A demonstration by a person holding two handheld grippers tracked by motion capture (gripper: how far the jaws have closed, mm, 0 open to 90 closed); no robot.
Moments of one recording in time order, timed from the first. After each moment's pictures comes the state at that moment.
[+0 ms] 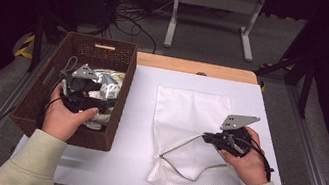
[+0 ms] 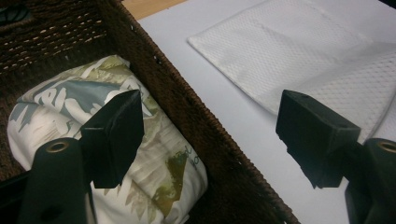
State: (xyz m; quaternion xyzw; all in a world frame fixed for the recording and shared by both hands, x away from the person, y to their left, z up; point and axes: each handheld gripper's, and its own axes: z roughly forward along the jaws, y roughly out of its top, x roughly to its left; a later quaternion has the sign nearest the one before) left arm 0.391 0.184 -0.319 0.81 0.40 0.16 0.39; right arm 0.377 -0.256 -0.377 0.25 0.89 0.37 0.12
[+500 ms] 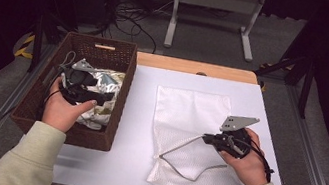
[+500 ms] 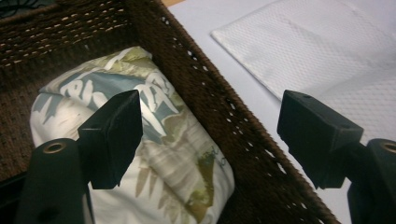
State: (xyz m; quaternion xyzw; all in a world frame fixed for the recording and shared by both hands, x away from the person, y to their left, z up) left arm 0.415 0.198 -0.324 0.81 0.43 0.16 0.37; right arm 0.375 -0.257 -0.380 0.25 0.89 0.37 0.12
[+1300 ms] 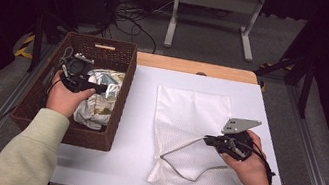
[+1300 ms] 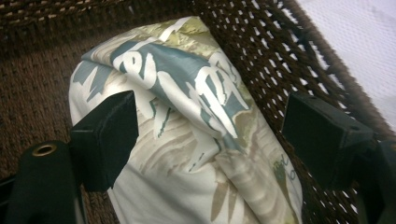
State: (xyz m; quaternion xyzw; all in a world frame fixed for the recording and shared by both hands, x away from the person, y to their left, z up) left arm 0.466 0.218 -0.354 0.79 0.51 0.14 0.32; right arm 0.369 -0.260 -0.380 0.25 0.89 0.37 0.12
